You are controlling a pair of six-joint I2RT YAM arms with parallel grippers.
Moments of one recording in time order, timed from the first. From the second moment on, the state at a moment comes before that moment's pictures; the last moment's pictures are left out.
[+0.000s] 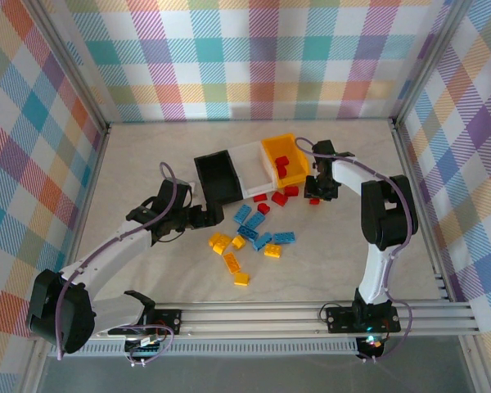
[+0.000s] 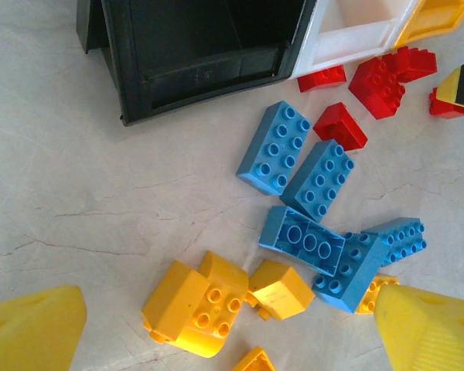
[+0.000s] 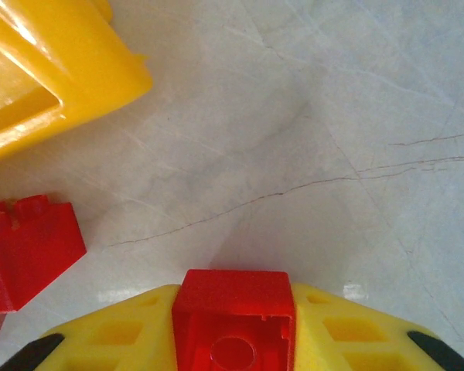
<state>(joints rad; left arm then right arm) -0.44 1.19 0.78 -0.47 0.20 -0.56 0.23 1.95 1.35 -0.73 -0.04 0.32</state>
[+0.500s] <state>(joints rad) -0.43 1.19 0.78 -0.47 0.20 -0.56 0.25 1.80 1.37 -0.79 -0.05 0.33</state>
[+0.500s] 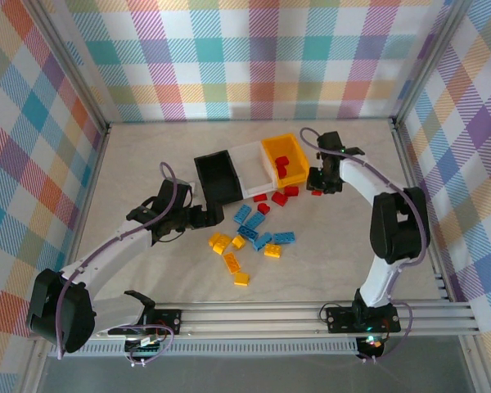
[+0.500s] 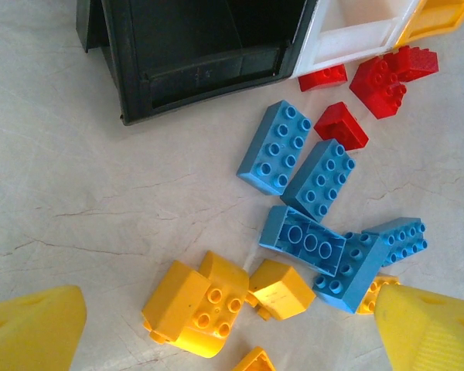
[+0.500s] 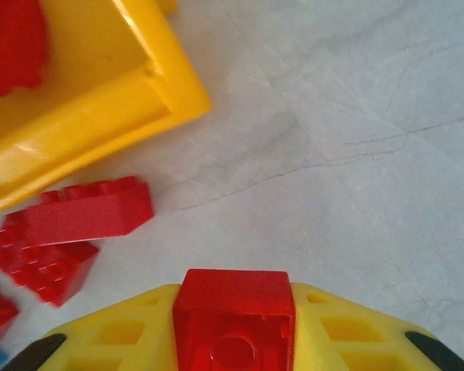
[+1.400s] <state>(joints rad) -0.42 1.19 0.78 -0.50 0.19 -0.55 0.32 2.27 1.99 -0.87 -0.16 0.33</state>
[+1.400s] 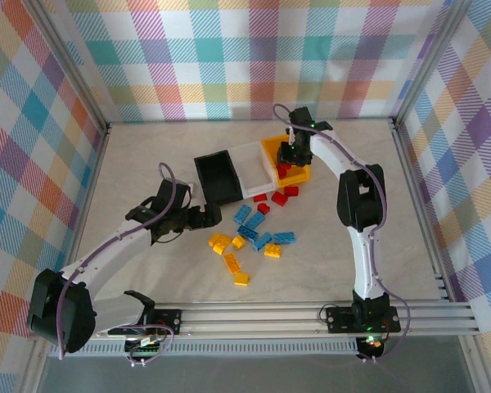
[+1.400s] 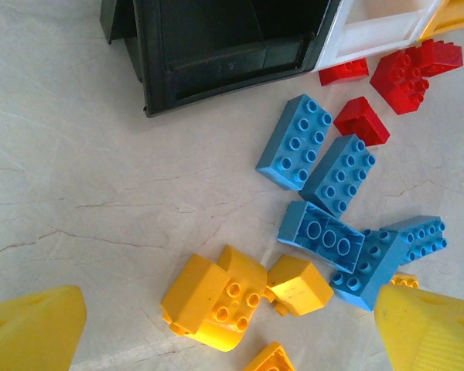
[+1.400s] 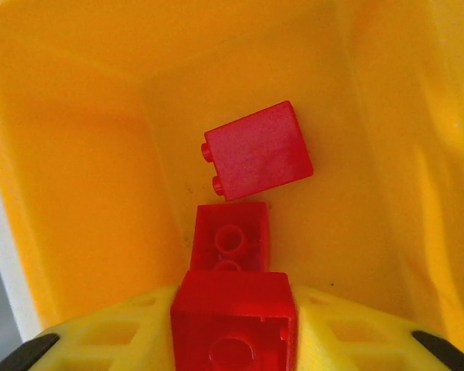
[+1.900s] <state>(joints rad) -0.42 1.18 0.78 -0.50 0.19 -0.55 0.33 2.15 1.93 -0.87 -0.16 0.30</state>
